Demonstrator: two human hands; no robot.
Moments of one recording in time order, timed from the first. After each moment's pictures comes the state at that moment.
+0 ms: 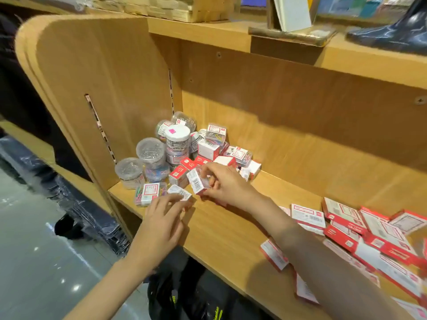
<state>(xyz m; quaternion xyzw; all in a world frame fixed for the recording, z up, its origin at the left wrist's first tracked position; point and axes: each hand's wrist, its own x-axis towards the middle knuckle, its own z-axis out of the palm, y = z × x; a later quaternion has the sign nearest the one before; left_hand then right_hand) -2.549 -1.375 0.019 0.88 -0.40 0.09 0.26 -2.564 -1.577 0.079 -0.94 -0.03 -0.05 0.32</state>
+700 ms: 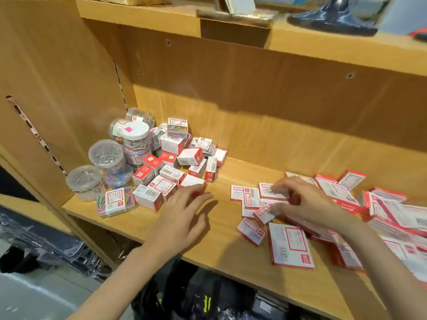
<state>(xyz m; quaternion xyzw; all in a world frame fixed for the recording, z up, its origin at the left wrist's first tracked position) -2.563 -1.438 0.023 0.77 -0.56 0.06 0.30 -2.738 -1.665 0.098 -0.94 0.22 -0.02 0.24</state>
